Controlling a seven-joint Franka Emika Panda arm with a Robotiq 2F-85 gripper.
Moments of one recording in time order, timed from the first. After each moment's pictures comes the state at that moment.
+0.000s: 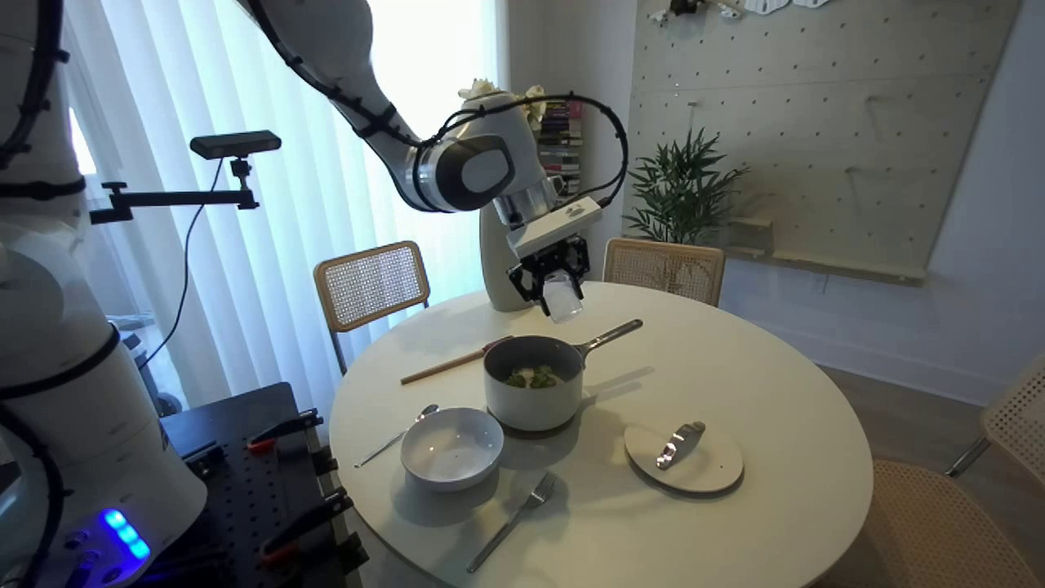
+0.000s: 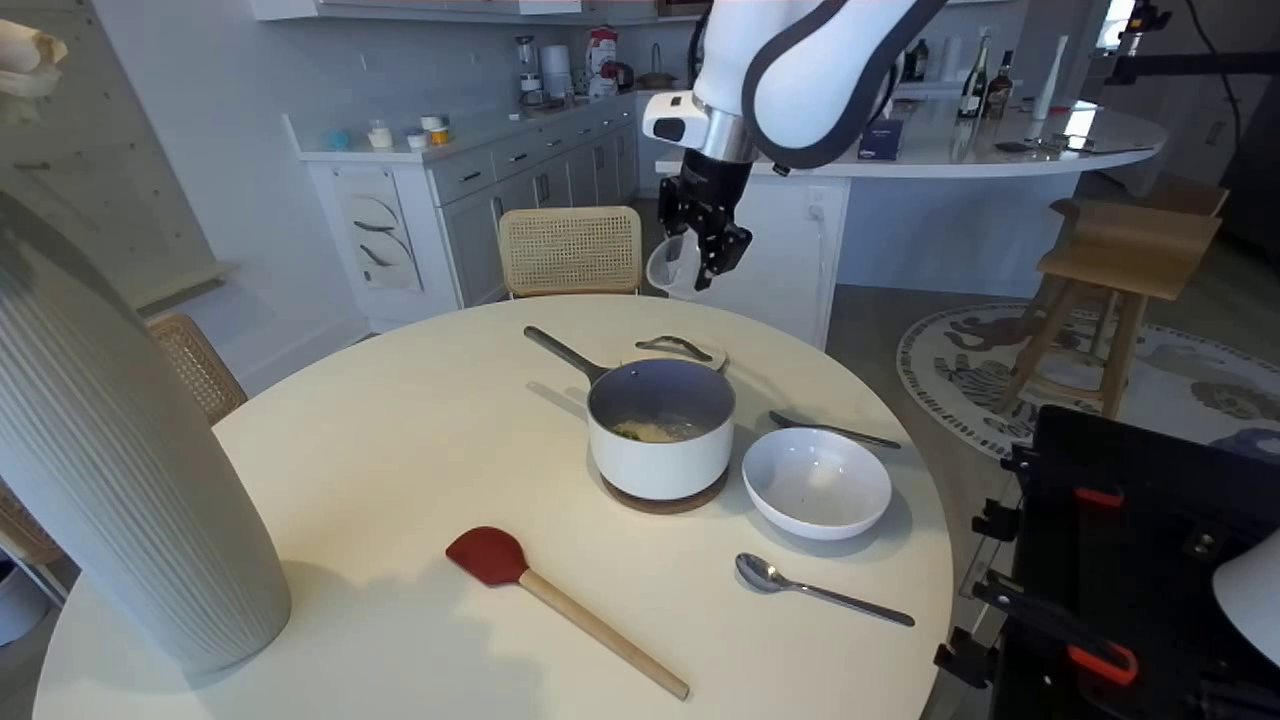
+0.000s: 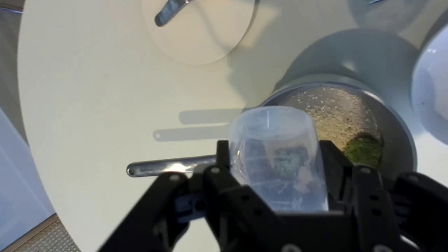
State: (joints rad) arm 0.08 0.20 -0.18 -2.27 -0.17 2.82 -1.22
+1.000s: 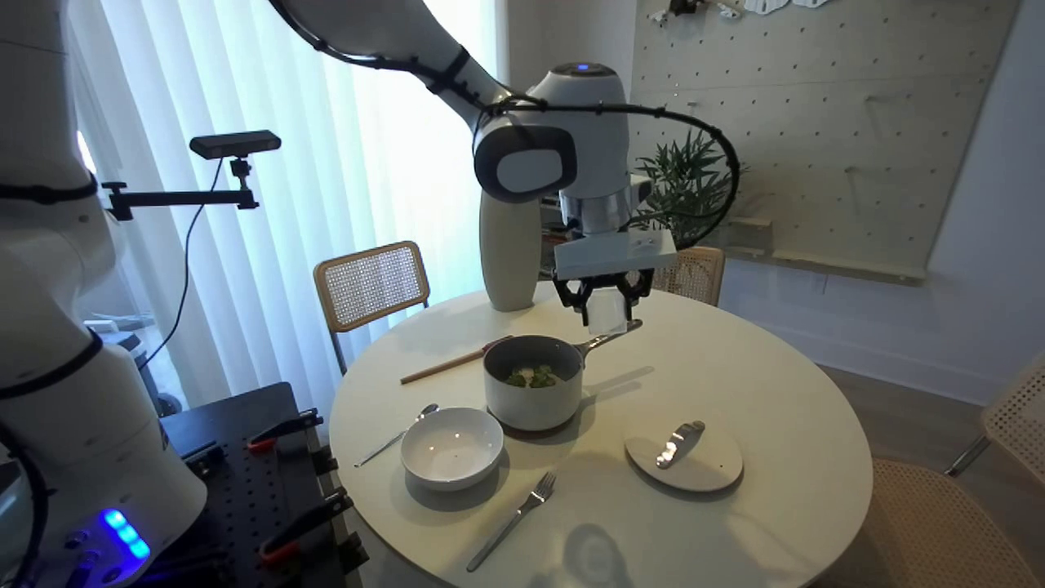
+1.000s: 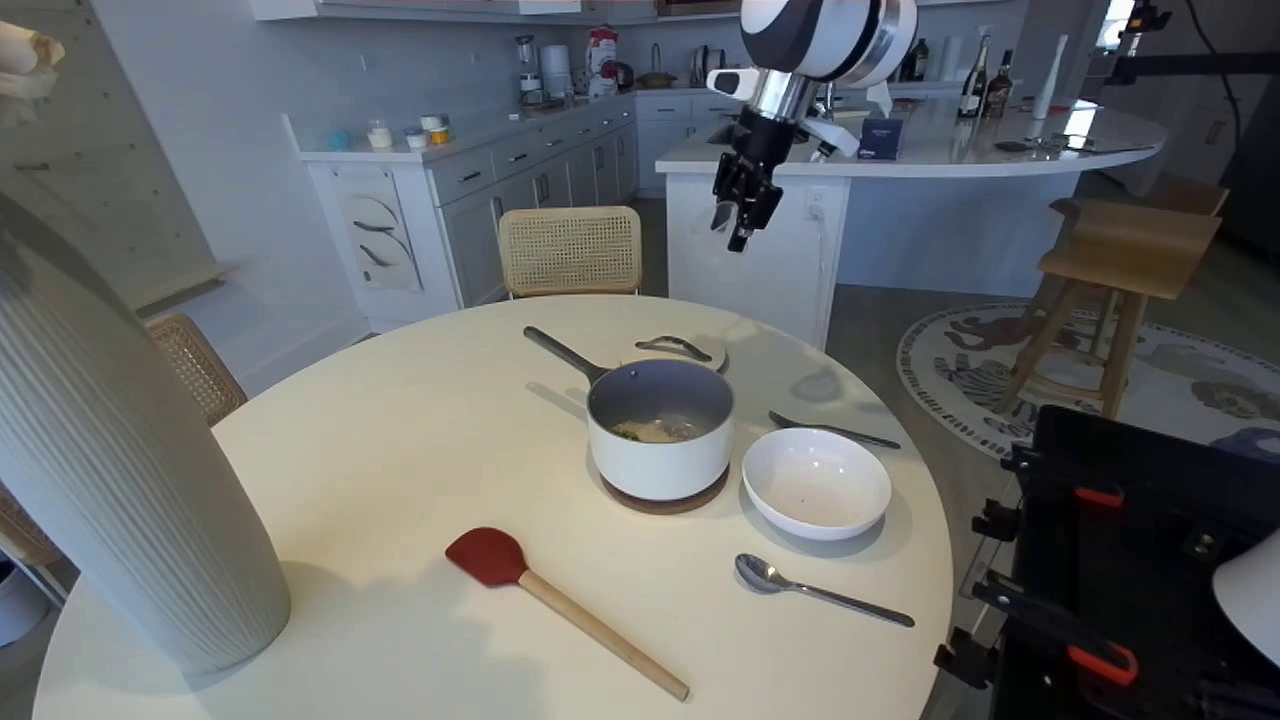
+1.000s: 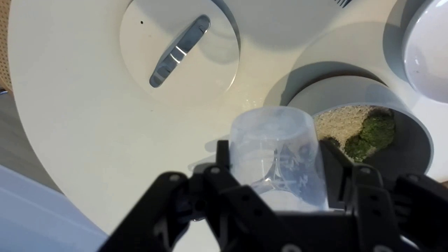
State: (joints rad) arm -0.28 0.25 -0.04 -2.09 0.34 2.57 -1.50
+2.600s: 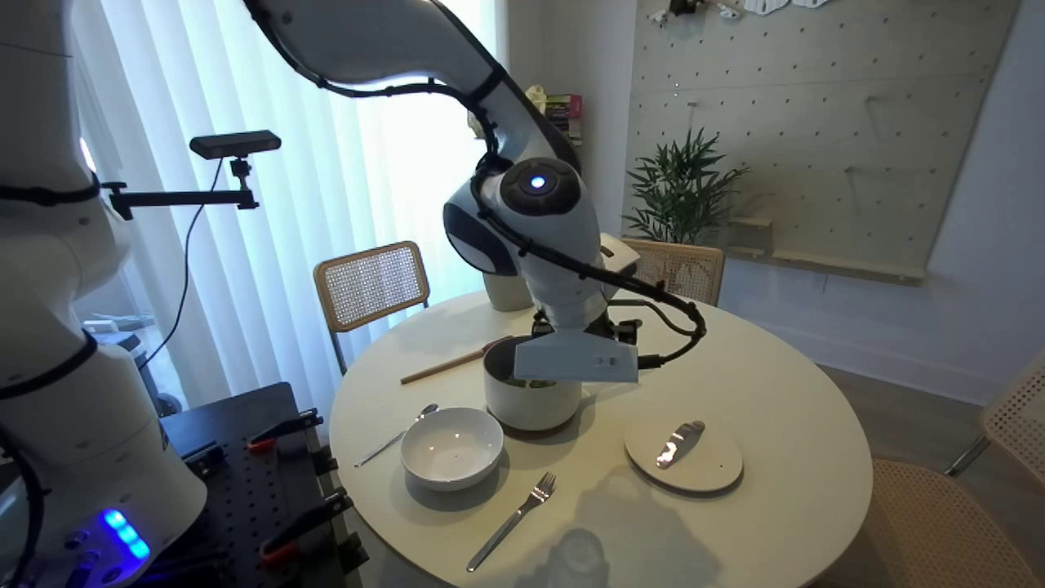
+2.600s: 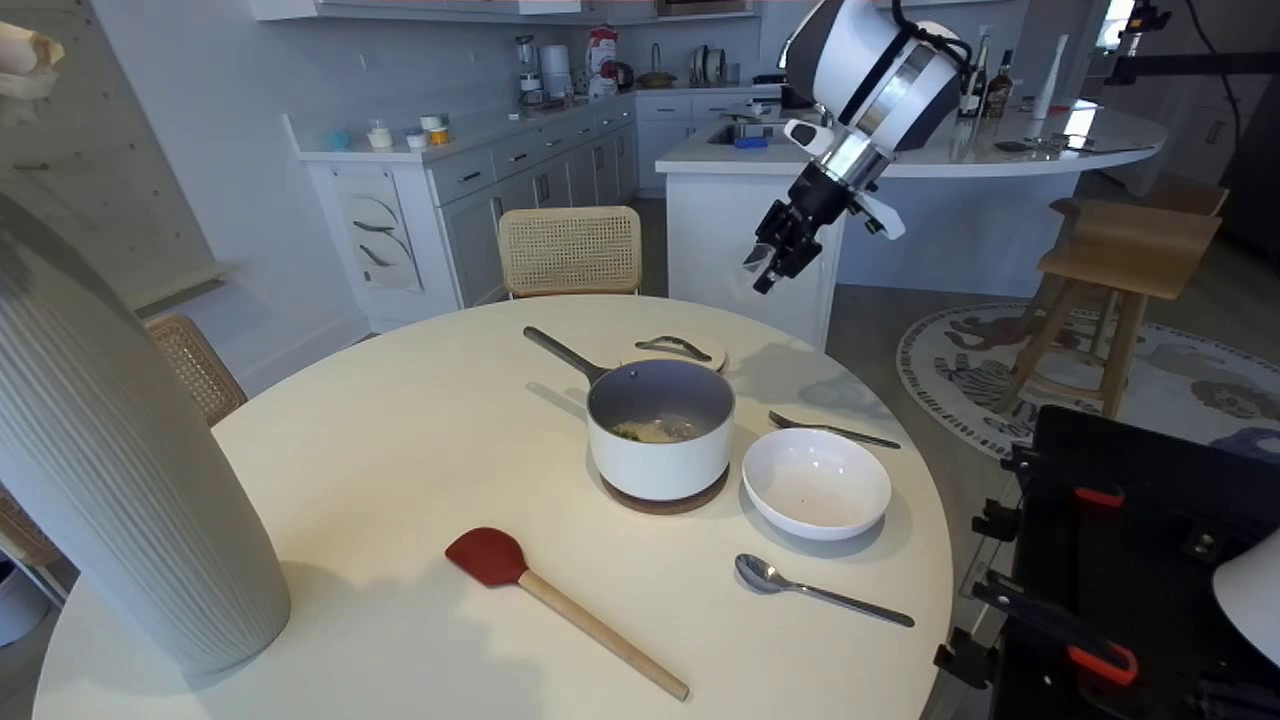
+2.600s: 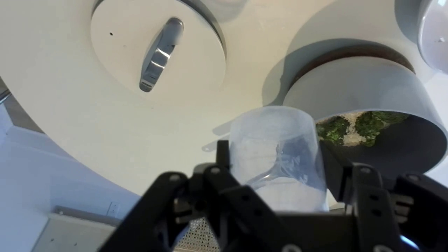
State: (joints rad) arm -0.36 0.27 -0.03 -2.25 1.12 2.67 -2.13
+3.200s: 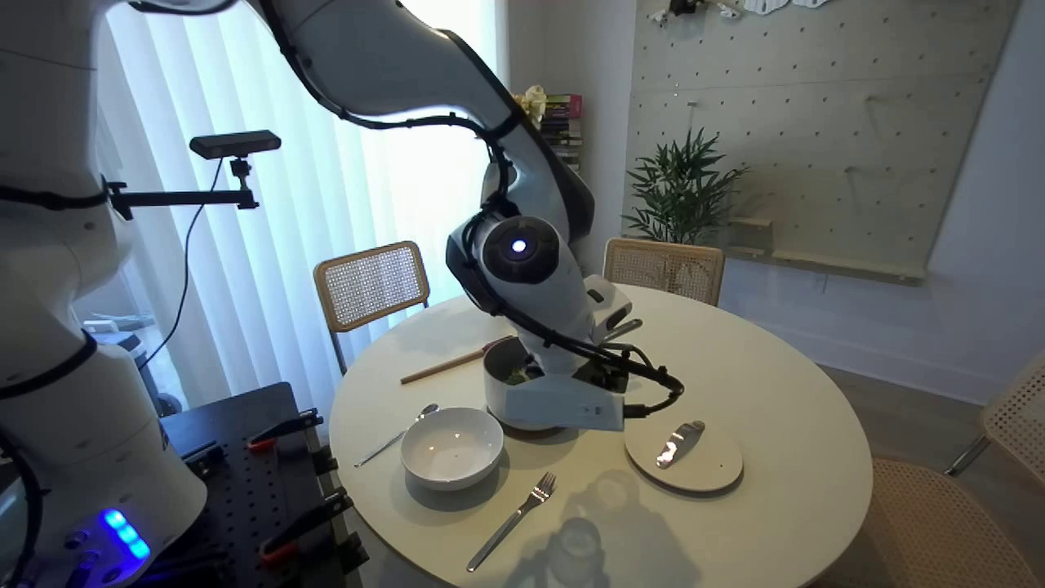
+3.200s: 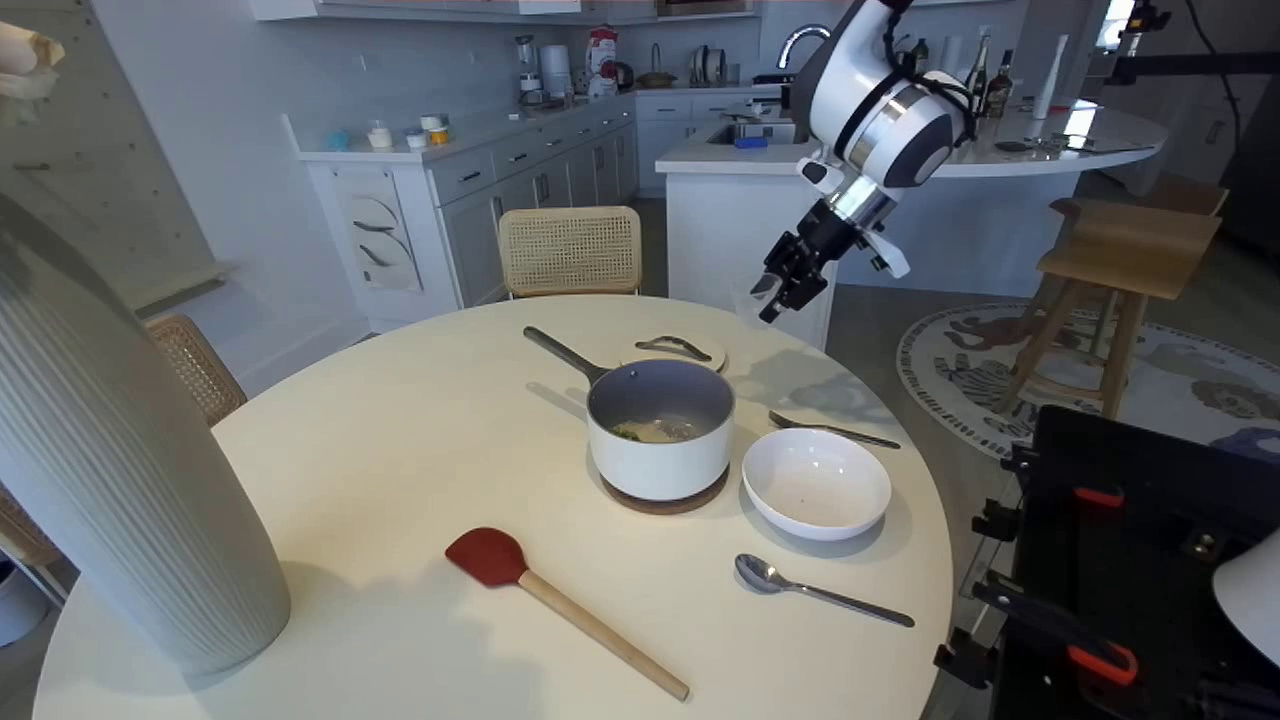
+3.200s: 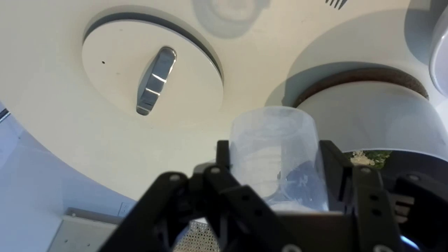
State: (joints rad) arm -0.37 0.36 -0.03 -2.25 1.36 2.70 -2.35
